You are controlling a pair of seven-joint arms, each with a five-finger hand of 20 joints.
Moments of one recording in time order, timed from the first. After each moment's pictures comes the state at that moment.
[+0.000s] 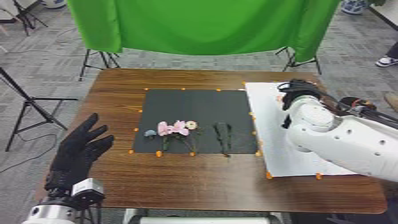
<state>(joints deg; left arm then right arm) 141.0 -46.6 -94.9 -132.2 33.5 23.1 23.8 -26.6 -37.0 -0.6 -92.4 -97.0 15.4 59.8</state>
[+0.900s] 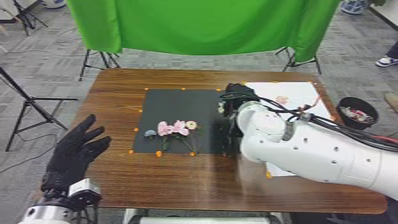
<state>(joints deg) 142.0 -48.8 -97.2 -132.5 35.4 22.2 20.9 -31.1 -50.1 2.7 -98.2 -98.6 11.9 53.8</state>
